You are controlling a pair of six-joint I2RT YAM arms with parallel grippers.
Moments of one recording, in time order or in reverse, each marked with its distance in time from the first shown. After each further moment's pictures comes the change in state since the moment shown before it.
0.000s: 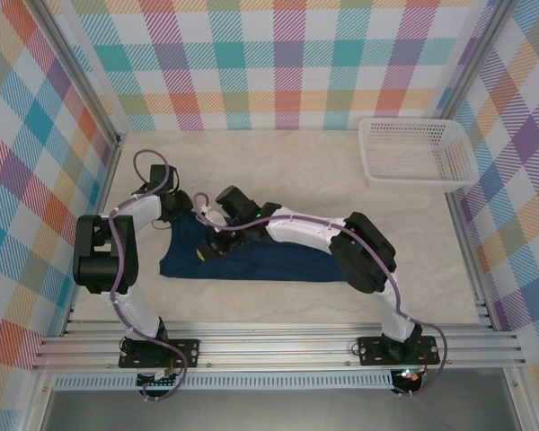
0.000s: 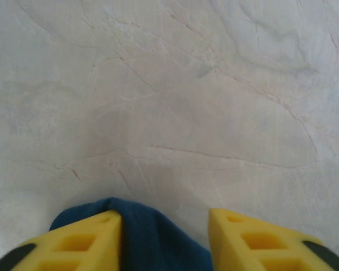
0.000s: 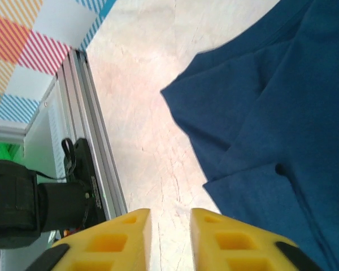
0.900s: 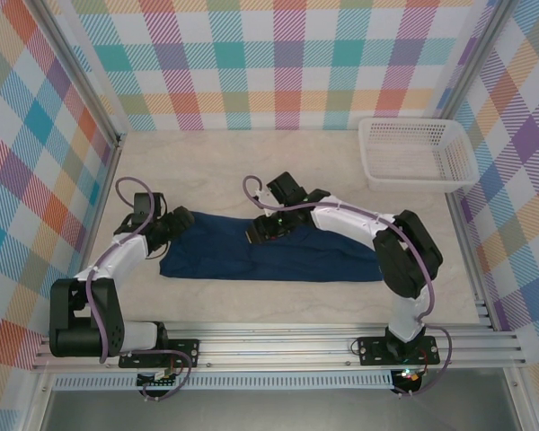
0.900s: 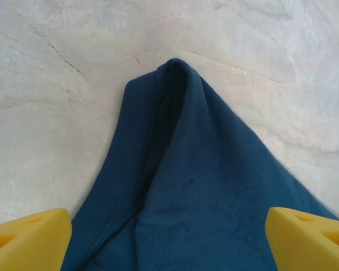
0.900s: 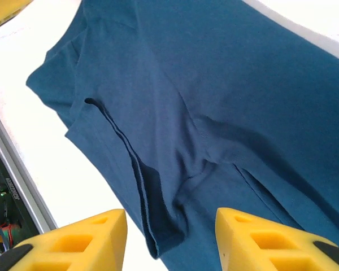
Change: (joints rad) left arm 0.015 -0.440 -0.354 0.000 0.036 0.002; right arm -0.214 -0.262 -0.277 -0.151 0.176 -0.055
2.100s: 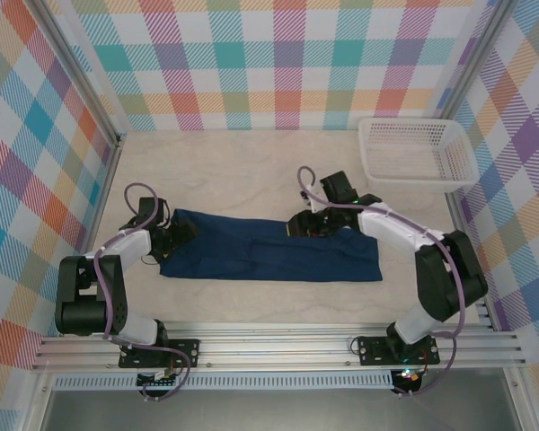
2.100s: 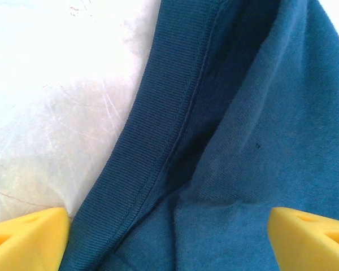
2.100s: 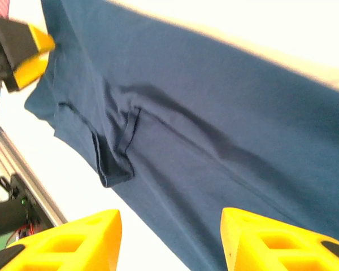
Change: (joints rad) left arm 0.013 0.128 -0.023 -0.033 0.091 0.014; right arm -0.290 -0.291 -0.295 -0.009 -0.089 0.040
